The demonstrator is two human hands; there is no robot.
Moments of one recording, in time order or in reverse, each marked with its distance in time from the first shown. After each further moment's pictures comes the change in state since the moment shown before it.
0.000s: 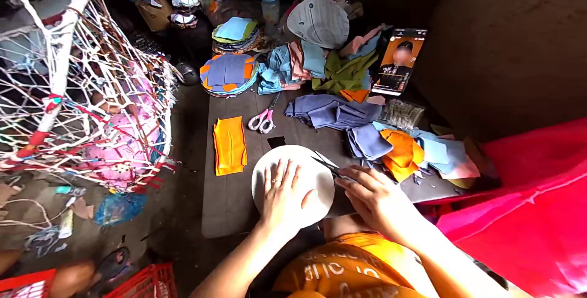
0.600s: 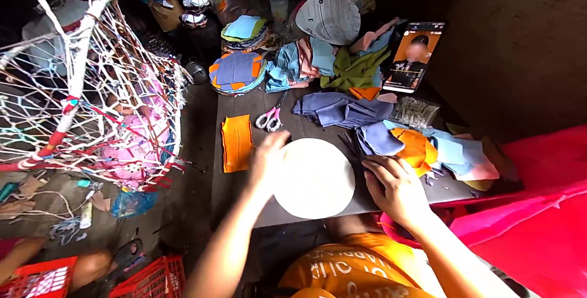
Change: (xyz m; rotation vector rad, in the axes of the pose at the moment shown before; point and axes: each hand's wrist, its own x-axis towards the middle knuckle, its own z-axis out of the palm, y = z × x) left_hand 0.054 -0.040 -0.046 -0.146 0.183 -0.143; right_hand -0.008 0.033 0.020 -0.135 0.199 0.189
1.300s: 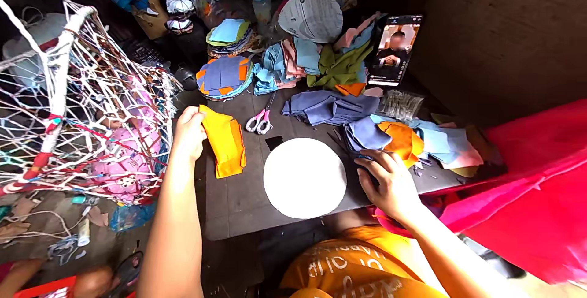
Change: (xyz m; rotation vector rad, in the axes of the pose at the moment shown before) left_hand 0.066 -0.092 -0.078 -0.733 0.218 -0.402; right_hand -0.005 0.001 -0.002 0.038 0.033 0.037
